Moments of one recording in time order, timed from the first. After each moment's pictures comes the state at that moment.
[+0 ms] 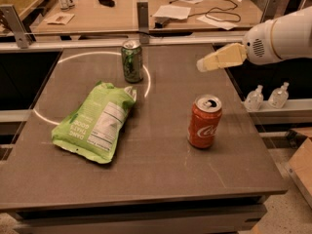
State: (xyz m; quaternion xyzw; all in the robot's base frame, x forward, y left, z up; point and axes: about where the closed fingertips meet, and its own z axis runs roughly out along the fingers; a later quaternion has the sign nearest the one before) arm 0.618 -0.190 0.957 -0.28 0.84 0.12 0.45
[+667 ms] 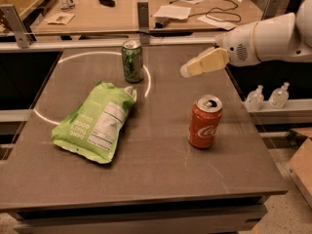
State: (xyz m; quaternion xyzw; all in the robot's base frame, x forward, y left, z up) arm 0.622 -0.128 0.952 -0.39 0.77 0.21 0.47
